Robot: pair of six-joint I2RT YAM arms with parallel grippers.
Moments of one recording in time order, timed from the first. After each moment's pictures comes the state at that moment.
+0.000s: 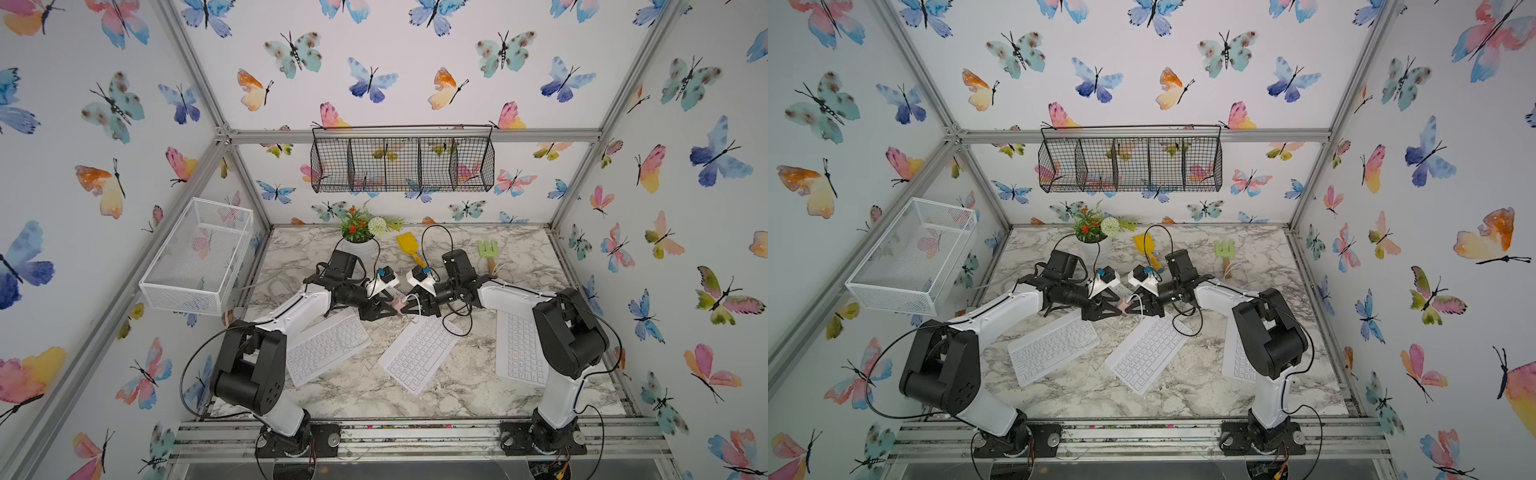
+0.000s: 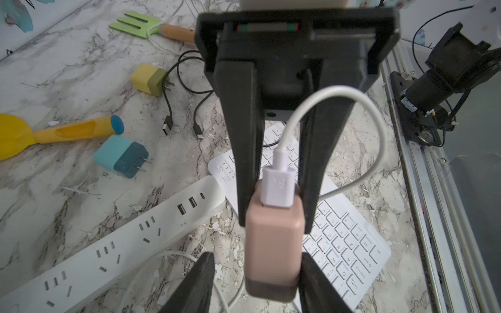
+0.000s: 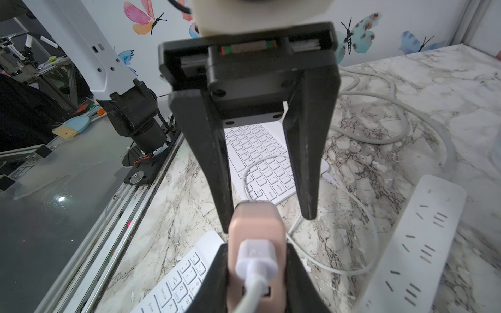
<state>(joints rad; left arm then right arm) -0.36 1.58 1.06 -0.46 0.86 0.68 0.56 1.87 1.17 -0.07 -1.12 -0.51</state>
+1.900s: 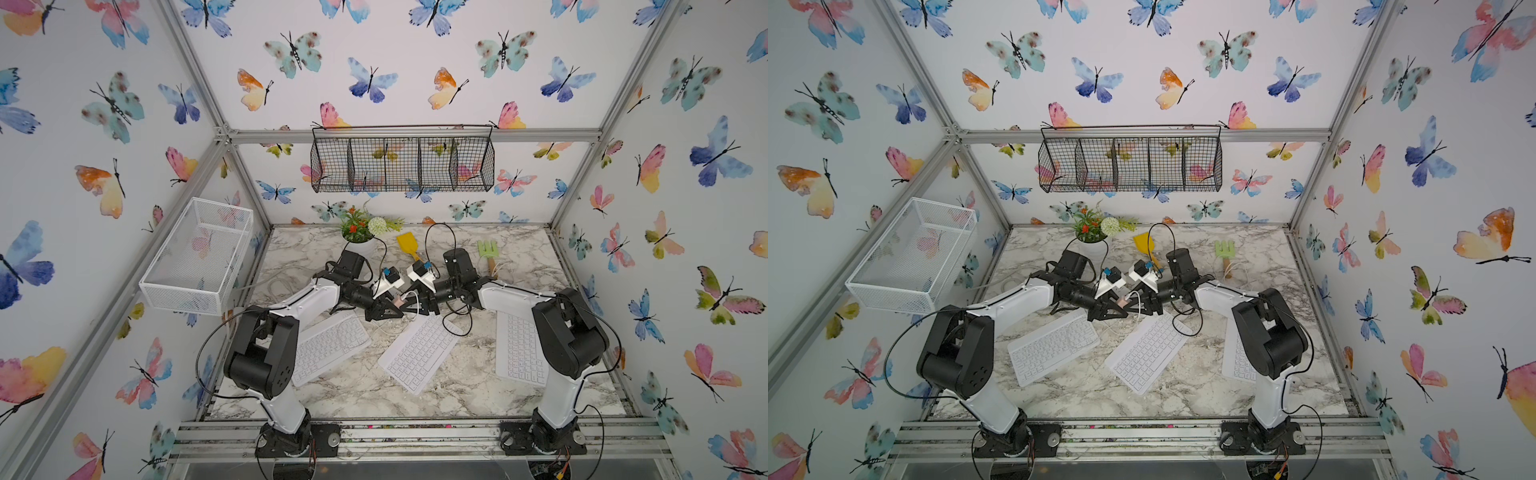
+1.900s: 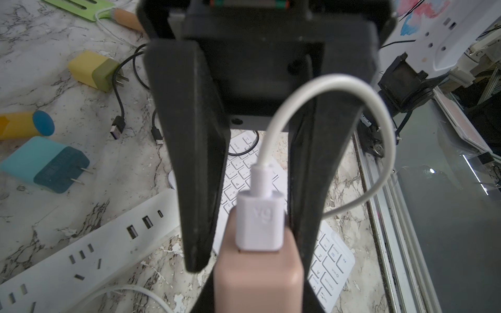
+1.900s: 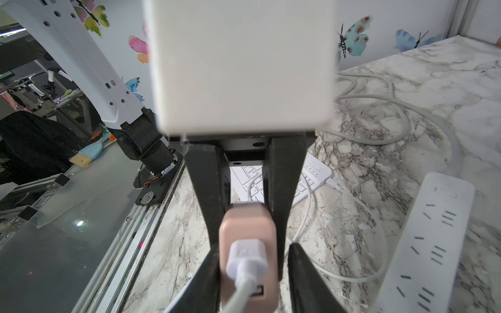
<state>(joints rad) -0.39 1.69 1.12 -0.53 0.98 0.67 0.57 1.86 1.13 0.07 -1.12 -0.30</state>
